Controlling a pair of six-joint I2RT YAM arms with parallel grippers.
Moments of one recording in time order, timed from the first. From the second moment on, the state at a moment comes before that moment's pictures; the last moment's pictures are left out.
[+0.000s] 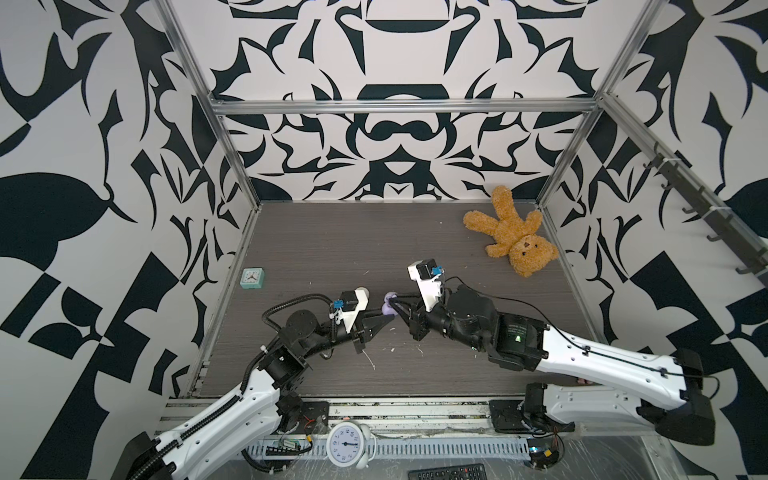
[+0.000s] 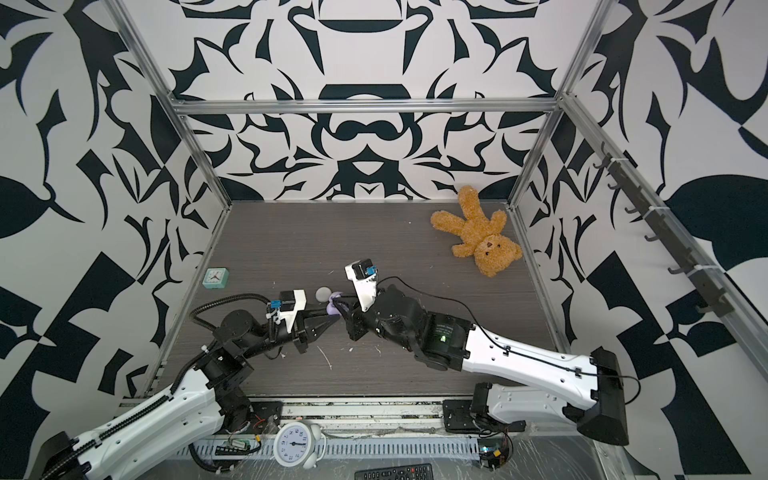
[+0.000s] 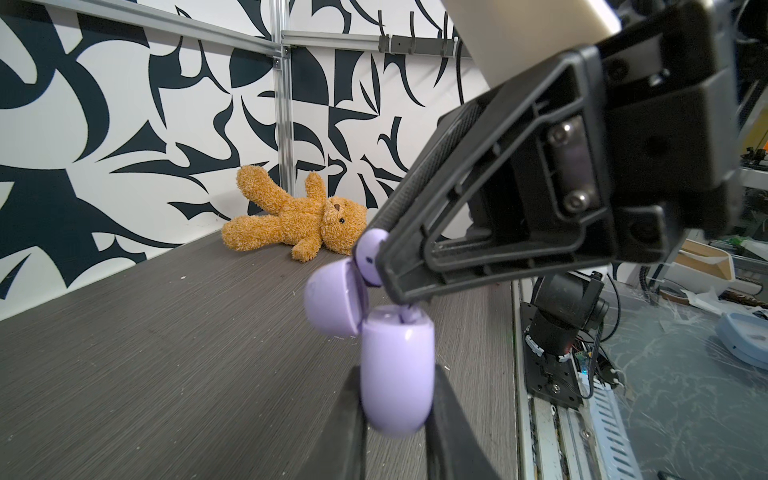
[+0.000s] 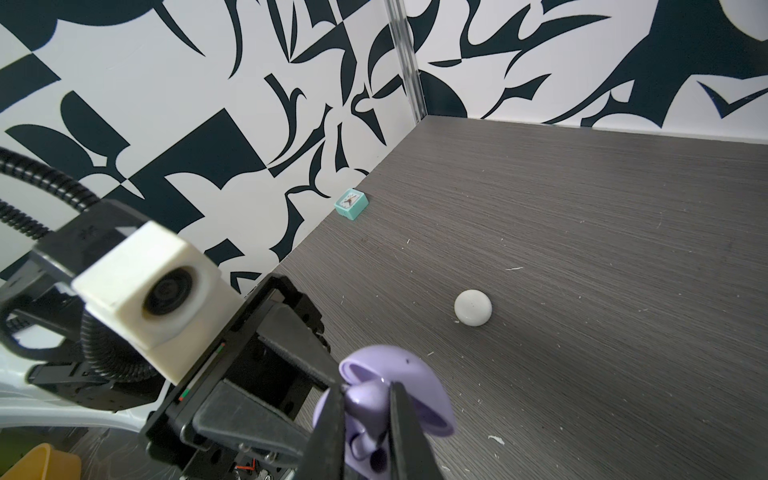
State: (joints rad) left arm -0.75 0.67 0.30 0.44 0.51 -0.13; right arm 1.18 1.11 0.97 -0.17 0.19 0.49
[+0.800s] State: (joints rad) left arm -0.75 0.66 0.29 0.46 0.50 -0.14; right arm 1.19 1.10 0.95 -0.14 0.19 0.49
